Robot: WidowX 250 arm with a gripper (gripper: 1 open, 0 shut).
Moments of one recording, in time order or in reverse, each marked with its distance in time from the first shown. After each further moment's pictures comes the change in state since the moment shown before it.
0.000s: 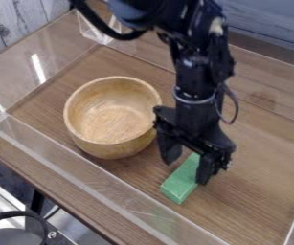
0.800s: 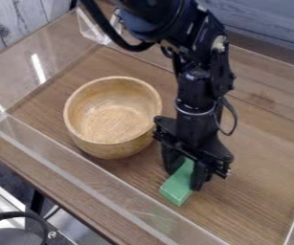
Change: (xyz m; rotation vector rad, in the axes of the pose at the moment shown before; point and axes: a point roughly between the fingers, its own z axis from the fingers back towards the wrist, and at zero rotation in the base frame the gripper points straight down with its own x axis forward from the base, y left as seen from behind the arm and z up) arm -0.001 0.001 -0.012 0.000 0.038 0.003
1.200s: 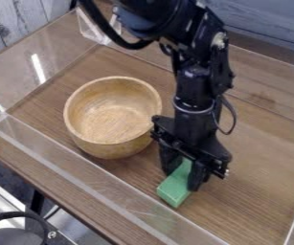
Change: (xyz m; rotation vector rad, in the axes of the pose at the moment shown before) arm -0.003 0.000 0.007 -0.005 0.009 -0.005
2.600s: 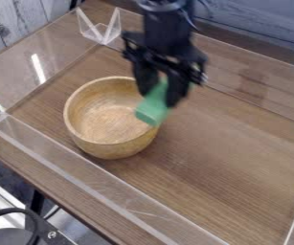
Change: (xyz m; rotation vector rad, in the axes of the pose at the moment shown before) arm 0.004 0.059 0.091 0.011 -0.103 0.125
